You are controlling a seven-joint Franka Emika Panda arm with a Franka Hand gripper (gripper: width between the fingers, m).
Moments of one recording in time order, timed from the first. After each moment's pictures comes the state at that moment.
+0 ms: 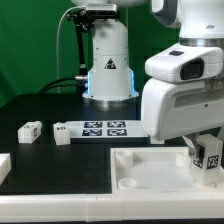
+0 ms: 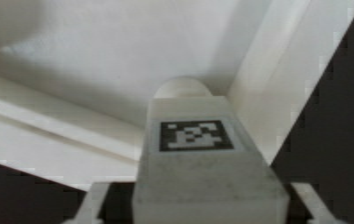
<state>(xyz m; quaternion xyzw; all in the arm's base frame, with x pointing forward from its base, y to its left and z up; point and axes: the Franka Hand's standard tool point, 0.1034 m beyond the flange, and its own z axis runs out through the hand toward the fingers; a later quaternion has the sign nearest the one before) 0.630 0.124 0.076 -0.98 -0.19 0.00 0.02</state>
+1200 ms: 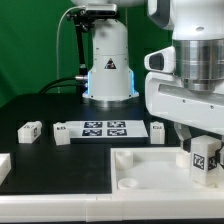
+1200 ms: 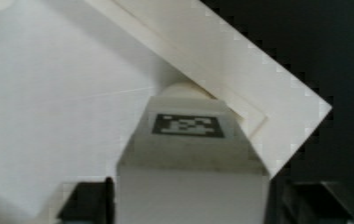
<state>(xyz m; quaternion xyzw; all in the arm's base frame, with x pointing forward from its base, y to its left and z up) 0.631 0.117 0.074 -0.90 0.44 0.01 0.03</state>
